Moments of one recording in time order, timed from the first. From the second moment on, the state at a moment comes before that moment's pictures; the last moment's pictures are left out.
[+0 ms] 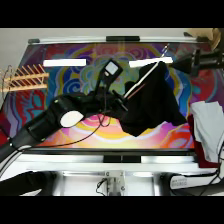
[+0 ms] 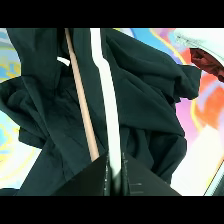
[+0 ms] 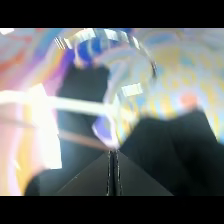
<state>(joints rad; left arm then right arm) -0.87 -1.25 1.30 1.36 -0.58 -1.42 -0.34 -1.60 1.82 -0.42 1.64 0.38</state>
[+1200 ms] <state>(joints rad) -0.87 -1.25 1.30 1.36 -0.54 -1.42 -0.17 -1.12 1.10 -0.40 0.91 0.36</state>
